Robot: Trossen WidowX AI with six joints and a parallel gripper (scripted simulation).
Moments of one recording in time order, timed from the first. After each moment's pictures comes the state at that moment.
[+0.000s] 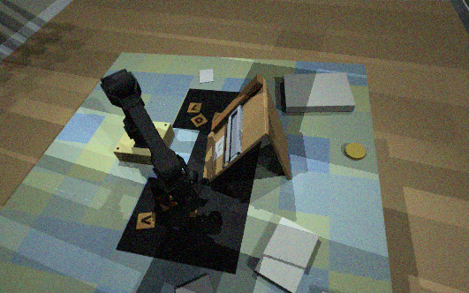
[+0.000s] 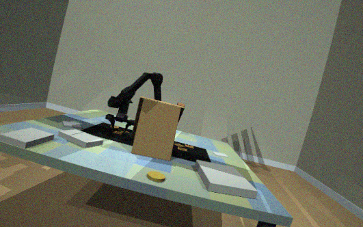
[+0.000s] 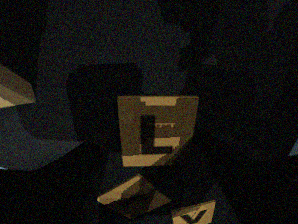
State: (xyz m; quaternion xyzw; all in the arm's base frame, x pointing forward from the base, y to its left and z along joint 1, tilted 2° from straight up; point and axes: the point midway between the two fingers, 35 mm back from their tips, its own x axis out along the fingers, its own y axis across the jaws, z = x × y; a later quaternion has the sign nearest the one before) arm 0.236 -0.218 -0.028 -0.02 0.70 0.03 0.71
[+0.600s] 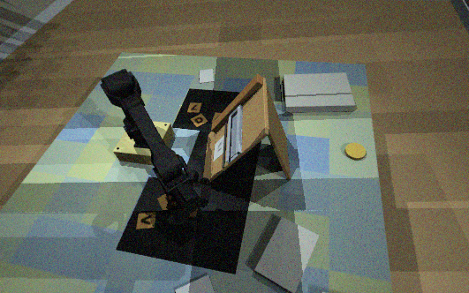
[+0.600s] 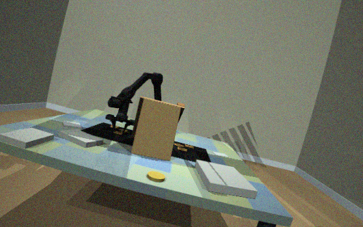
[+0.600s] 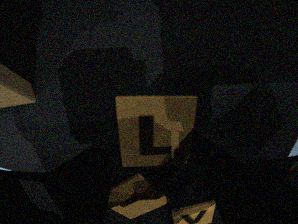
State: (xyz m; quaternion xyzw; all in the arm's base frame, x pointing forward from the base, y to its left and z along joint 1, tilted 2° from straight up) arm 0.236 -0.217 -0.028 -0.02 0.70 0.03 0.71
